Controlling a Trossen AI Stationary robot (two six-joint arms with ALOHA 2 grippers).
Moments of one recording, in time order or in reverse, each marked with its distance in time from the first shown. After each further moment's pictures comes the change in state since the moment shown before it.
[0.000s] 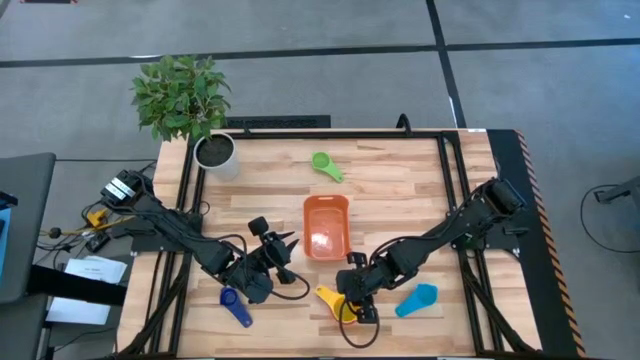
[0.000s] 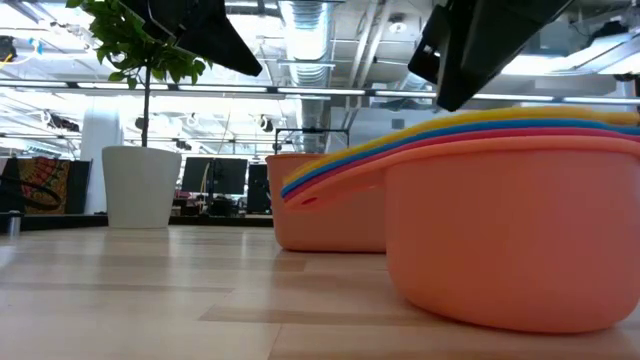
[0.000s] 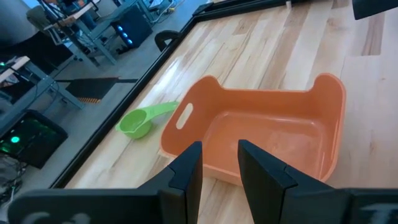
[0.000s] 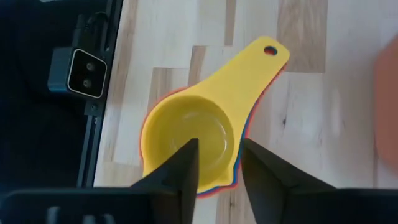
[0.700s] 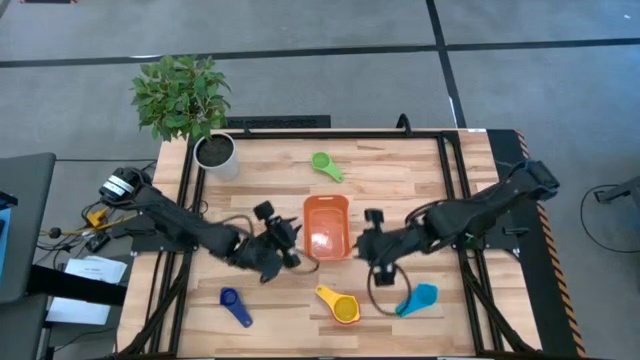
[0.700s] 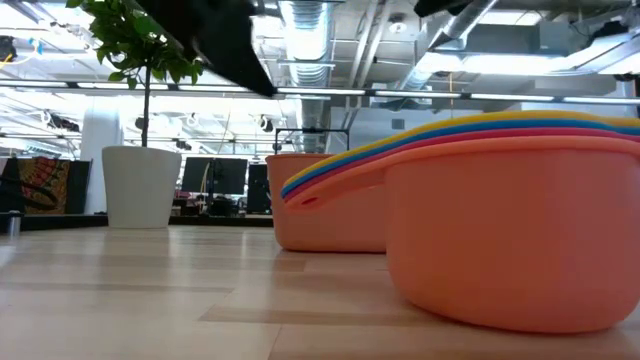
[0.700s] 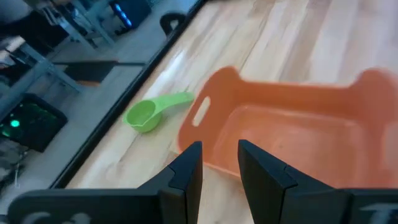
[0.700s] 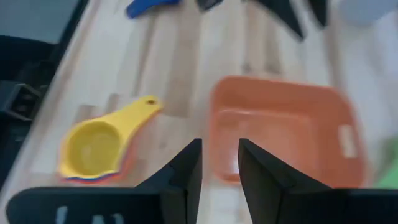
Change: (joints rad) left arm 0.165 -0.034 0.000 -0.033 0.128 0.046; right arm -0.084 -0.352 -0.044 -0.151 0.291 -0.270
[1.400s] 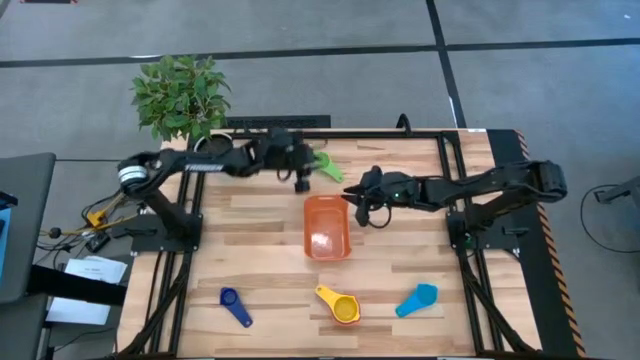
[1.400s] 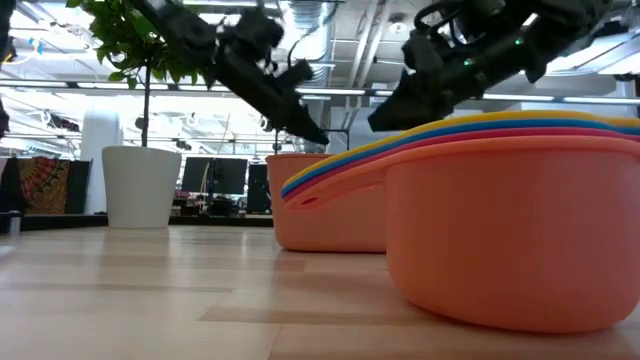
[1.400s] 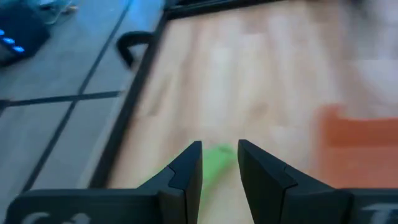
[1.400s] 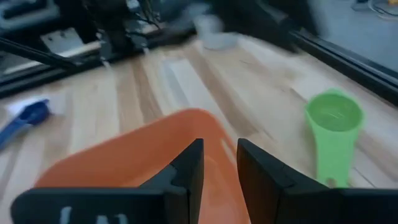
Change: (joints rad) left arm 0.846 0.097 0.019 0.408 1.083 0.584; right arm -0.494 -0.088 -0.620 0.959 -0.113 0.099
